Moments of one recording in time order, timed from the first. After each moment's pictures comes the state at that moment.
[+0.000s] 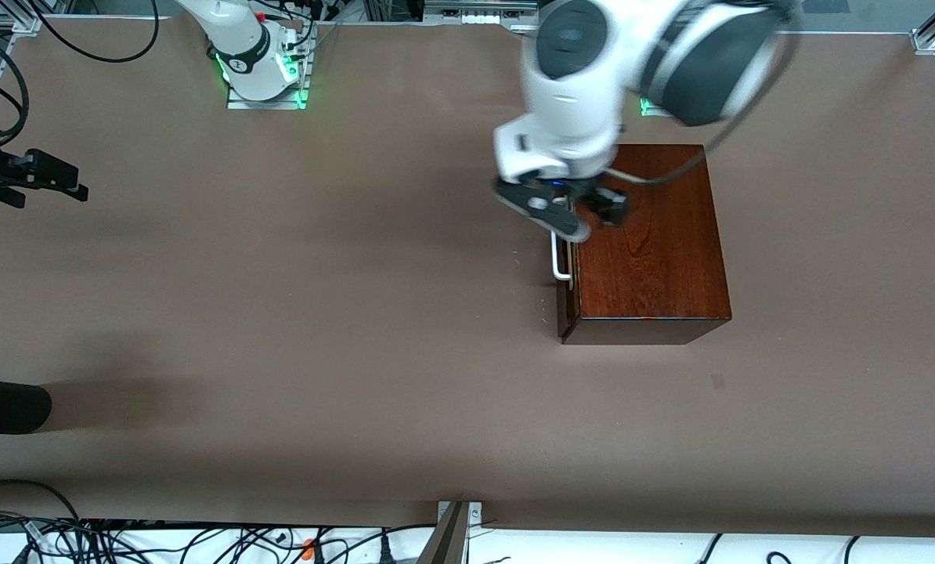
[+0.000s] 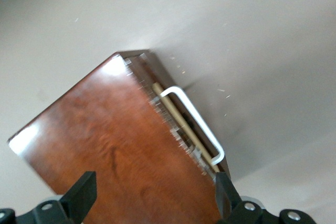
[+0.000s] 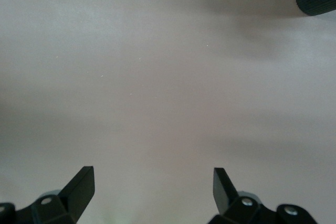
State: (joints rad) left arm -0.29 0.44 -0.39 -1.17 0.22 1.41 -0.11; right arm -0.04 0.01 -0.09 -1.70 0.04 1.64 -0.23
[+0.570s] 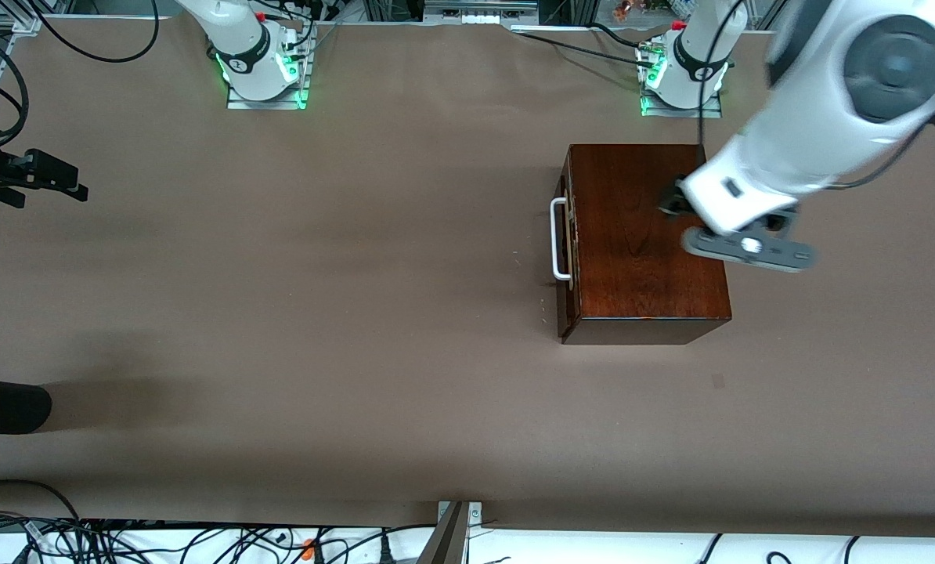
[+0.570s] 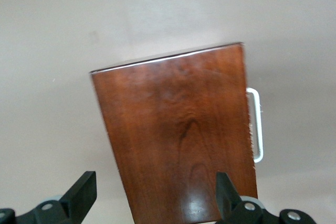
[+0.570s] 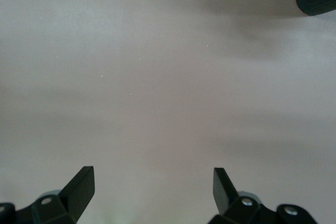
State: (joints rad) left arm -0.14 0.34 -0.19 -1.19 0.06 1.36 -0.20; right arm -0.04 0.01 -0.09 -1.70 0.04 1.64 -0.23
